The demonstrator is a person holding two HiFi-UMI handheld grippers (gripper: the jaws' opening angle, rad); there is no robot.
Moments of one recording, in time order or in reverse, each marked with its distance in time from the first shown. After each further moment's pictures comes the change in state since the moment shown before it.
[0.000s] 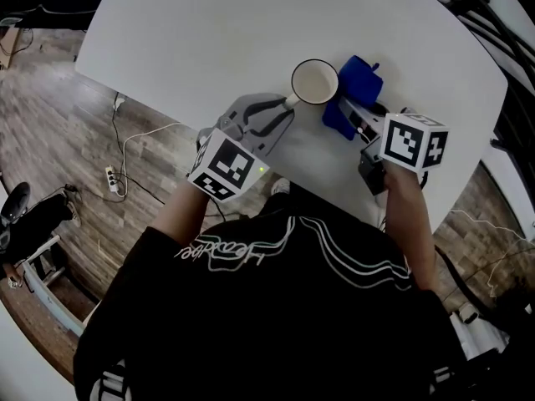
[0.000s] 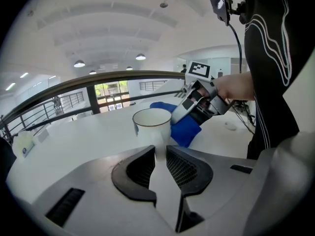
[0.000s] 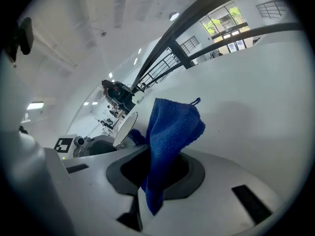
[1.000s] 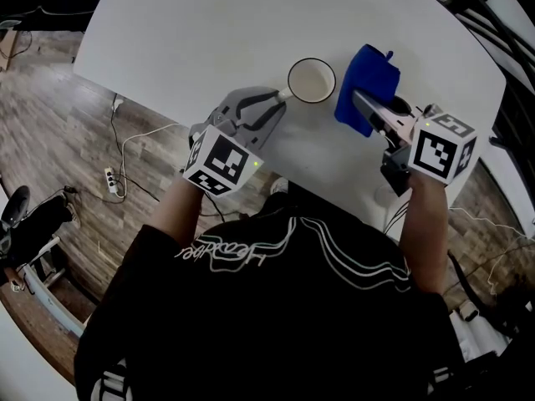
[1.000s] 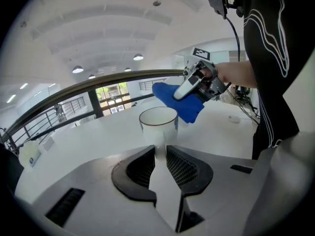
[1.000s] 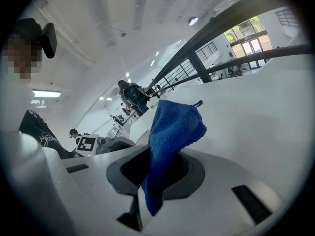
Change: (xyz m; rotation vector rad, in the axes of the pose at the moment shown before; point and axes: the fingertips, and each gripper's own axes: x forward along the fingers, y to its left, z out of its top) left arm -0.003 0.017 -0.005 0.067 0.018 0.040; right arm -0.036 0.027 0.037 -0.172 -0.035 0.119
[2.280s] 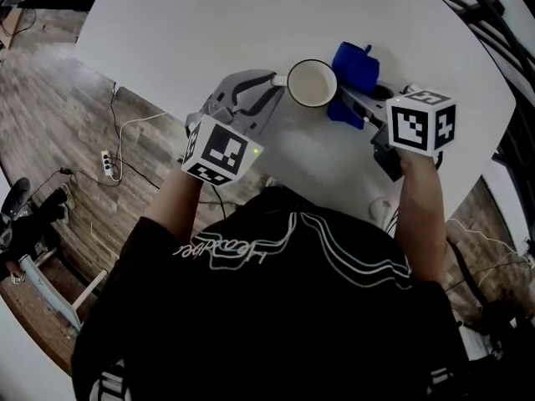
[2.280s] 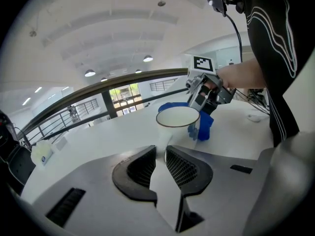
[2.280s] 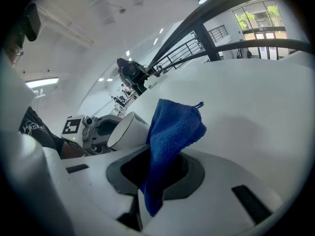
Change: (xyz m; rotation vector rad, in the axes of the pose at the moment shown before) left arm 0.008 0.037 0.007 -0.024 -0.003 0.151; right arm 0.053 -0.029 -0.018 -0.057 0.244 0.019
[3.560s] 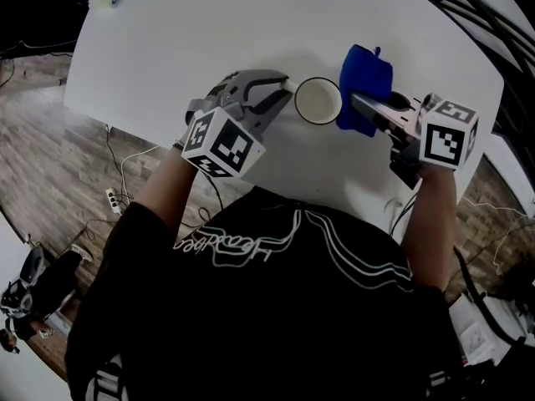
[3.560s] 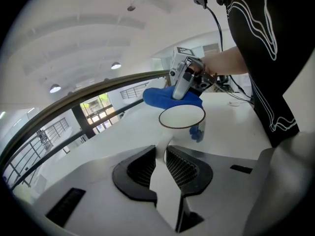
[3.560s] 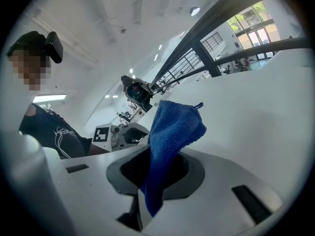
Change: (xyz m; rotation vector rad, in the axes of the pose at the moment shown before) left arm 0.021 0.026 0.011 0.285 -0.082 -0.269; right arm -0.026 0.030 0.045 0.048 -0.180 0.076
